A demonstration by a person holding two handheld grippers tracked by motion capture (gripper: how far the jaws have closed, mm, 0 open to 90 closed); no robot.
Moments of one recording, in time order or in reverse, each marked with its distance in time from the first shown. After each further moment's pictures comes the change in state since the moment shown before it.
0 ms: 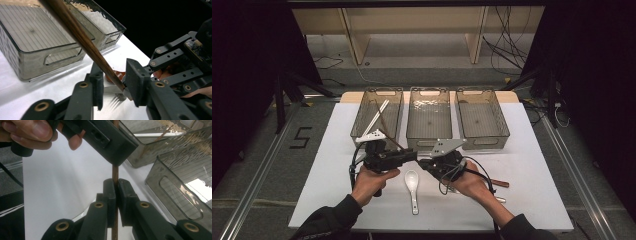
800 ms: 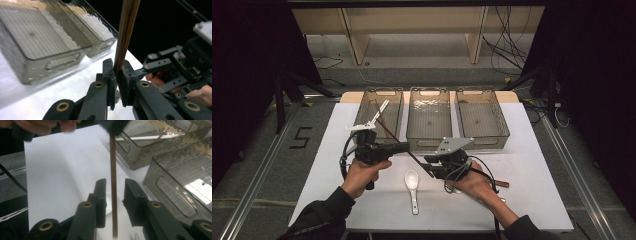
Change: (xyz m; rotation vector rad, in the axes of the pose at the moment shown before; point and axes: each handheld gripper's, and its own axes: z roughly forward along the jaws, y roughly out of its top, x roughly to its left) left arm 0.014 0.026 -0.023 -0.013 -0.046 -0.076; right arm -0.005 -0.003 -0.012 -0.031 0.004 0.035
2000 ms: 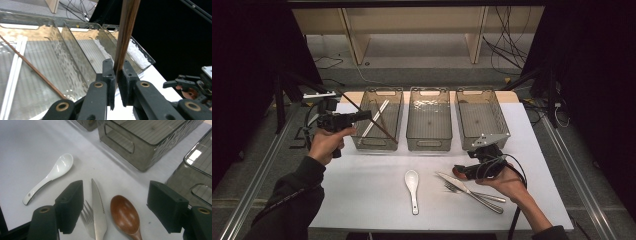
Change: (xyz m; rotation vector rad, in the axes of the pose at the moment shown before) left arm 0.058 0.073 -0.066 -0.080 0.213 -0.026; right arm -0.050 -0.049 -0.050 0.144 -0.145 0.221
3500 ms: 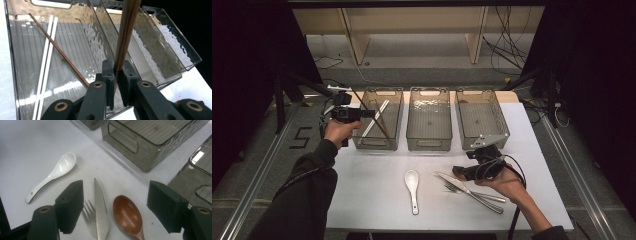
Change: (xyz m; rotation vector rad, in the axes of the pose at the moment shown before) left arm 0.043 0.010 0.057 0.175 0.183 -0.059; right arm 0.003 0.000 0.001 0.005 0.011 -0.013
